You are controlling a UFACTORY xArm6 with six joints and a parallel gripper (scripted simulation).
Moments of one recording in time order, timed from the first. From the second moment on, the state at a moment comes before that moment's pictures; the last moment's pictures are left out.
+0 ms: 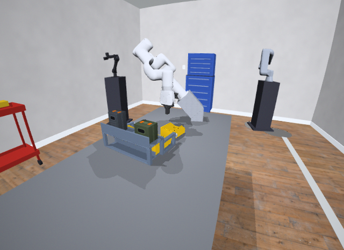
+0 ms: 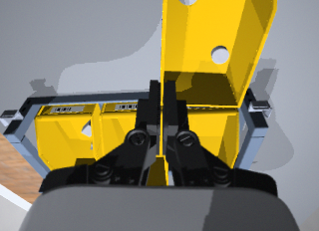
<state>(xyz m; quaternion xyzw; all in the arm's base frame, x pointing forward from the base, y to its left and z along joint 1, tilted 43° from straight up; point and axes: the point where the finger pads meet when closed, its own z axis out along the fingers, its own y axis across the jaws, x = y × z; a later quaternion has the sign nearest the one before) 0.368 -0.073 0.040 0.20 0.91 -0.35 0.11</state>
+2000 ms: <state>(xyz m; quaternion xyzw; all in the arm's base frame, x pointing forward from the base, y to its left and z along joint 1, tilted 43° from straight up) 0.368 -0.081 0.032 0.20 0.91 -0.35 0.11</state>
